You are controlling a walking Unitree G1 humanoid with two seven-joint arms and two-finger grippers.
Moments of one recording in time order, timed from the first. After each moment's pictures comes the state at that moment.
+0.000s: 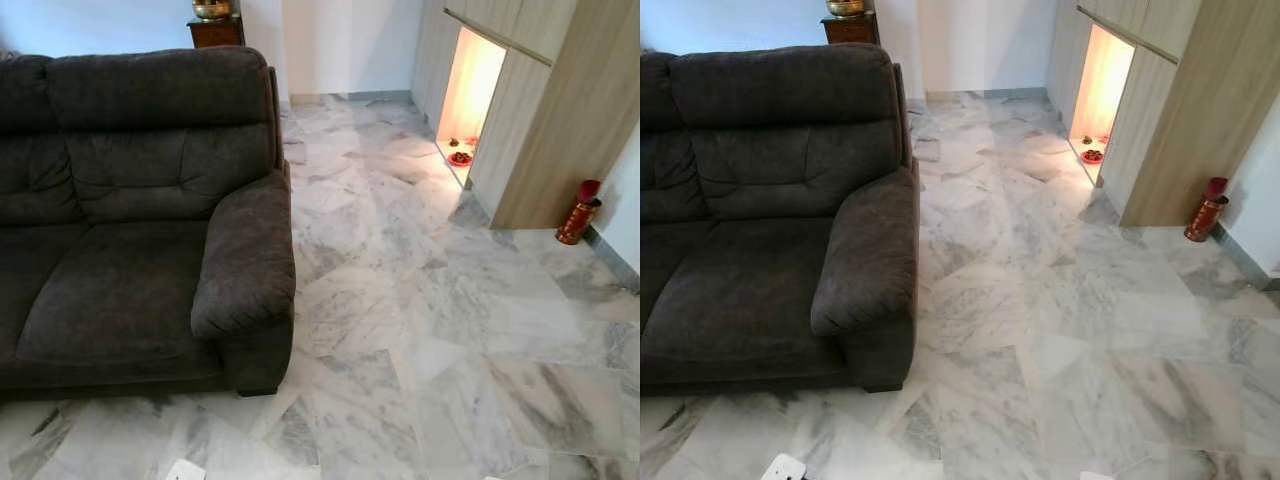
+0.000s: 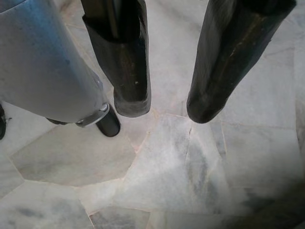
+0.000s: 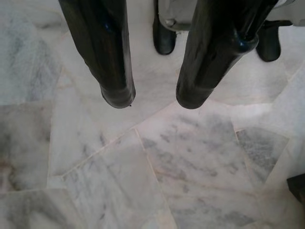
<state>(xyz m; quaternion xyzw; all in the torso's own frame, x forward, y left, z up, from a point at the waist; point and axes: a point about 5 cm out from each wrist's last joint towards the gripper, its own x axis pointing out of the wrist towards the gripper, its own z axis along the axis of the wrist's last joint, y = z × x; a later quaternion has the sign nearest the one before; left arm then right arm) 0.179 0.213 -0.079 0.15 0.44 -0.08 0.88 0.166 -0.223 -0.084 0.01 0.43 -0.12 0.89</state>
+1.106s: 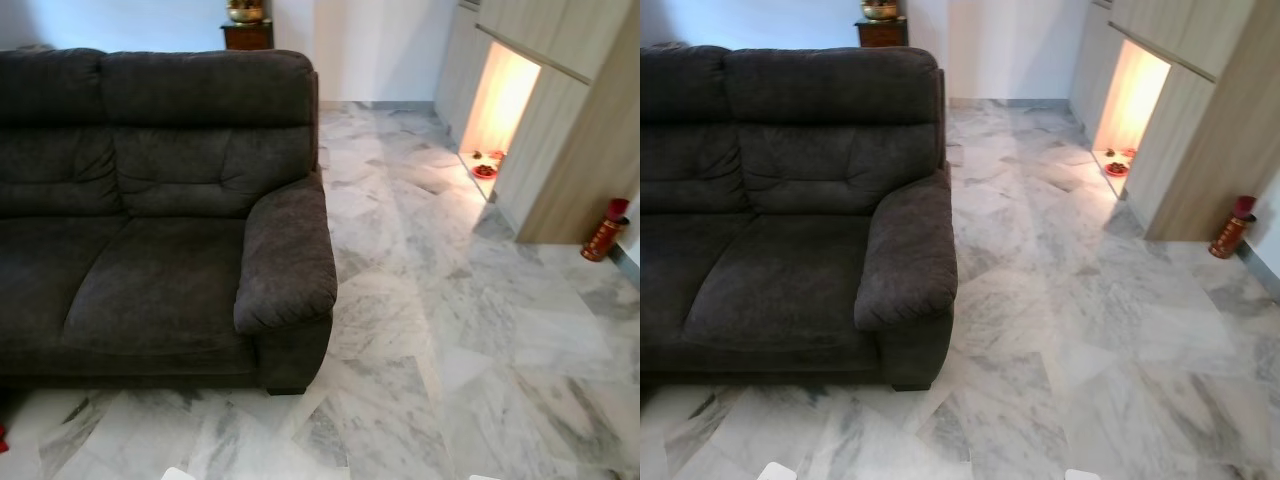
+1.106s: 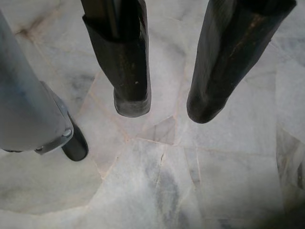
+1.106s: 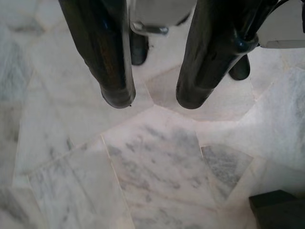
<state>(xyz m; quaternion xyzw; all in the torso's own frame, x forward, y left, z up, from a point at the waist) 0.170 0.223 -0.082 0.16 0.46 -0.06 0.87 0.163 -0.207 -0.088 0.00 0.44 -0.10 0.89</state>
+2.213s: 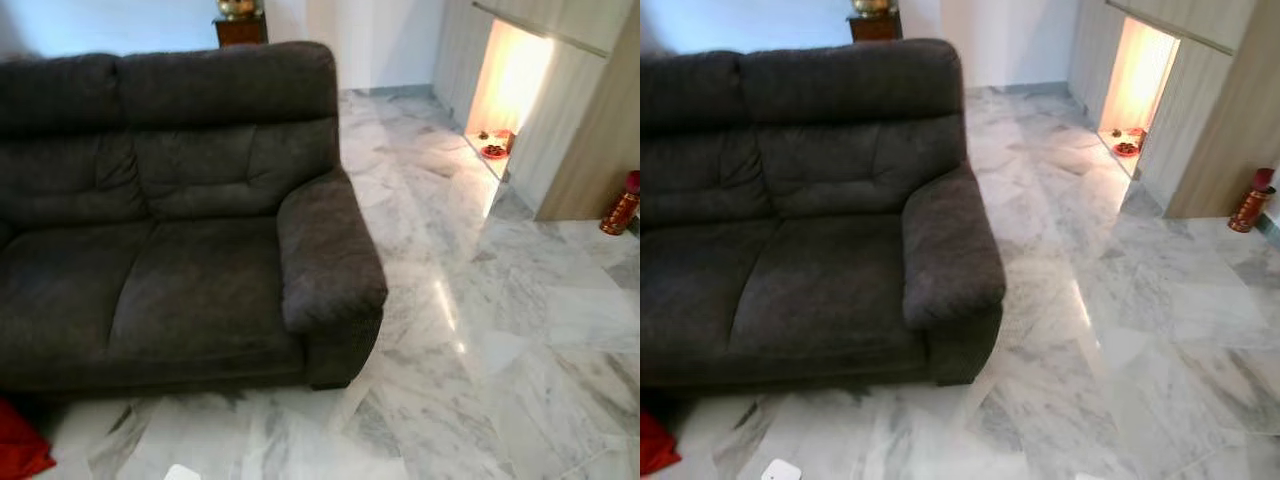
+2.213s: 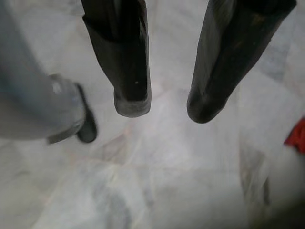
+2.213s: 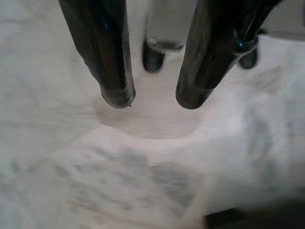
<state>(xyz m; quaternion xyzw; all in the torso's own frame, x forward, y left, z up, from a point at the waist) 0.171 0.224 -0.081 0.16 0.46 -0.06 0.87 0.161 -0.202 -0.090 0.00 0.45 -0.09 0.89</state>
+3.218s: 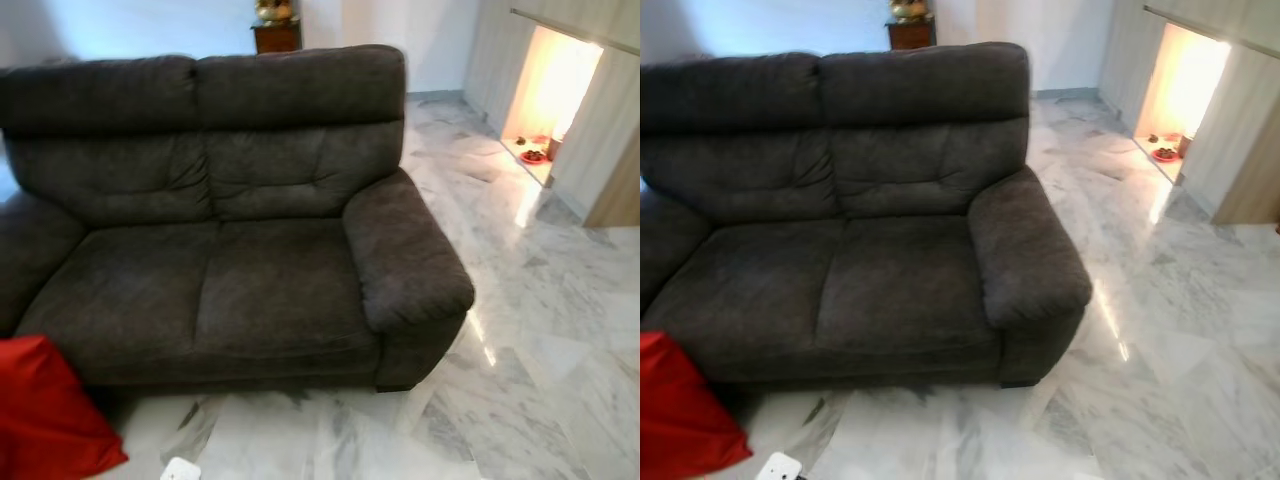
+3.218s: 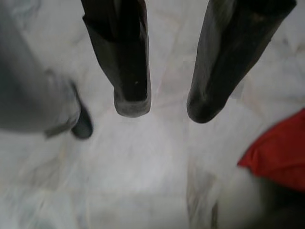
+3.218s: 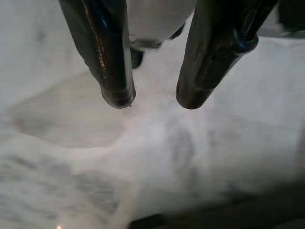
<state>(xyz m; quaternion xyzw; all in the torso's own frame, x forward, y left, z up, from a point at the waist) 0.172 0.227 -0.080 0.16 0.46 -0.06 0.87 0.165 -0.192 -0.090 0.03 0.44 -0.07 0.89</state>
